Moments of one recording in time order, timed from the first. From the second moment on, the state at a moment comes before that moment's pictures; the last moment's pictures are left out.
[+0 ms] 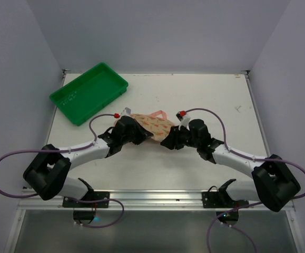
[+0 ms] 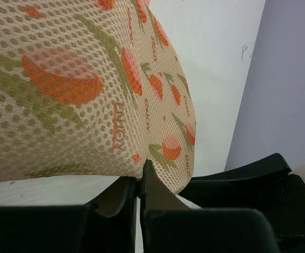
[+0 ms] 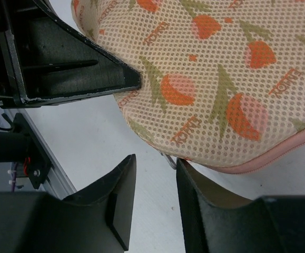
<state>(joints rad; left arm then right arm) -0.69 1.40 0.67 0.15 0.03 -1.22 0.62 1.28 0.54 0.24 -0.36 0.53</state>
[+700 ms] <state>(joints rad) -0.66 1.39 0.67 0.13 0.04 -1.21 0.62 1.25 0.54 0.21 -0.31 0.50</state>
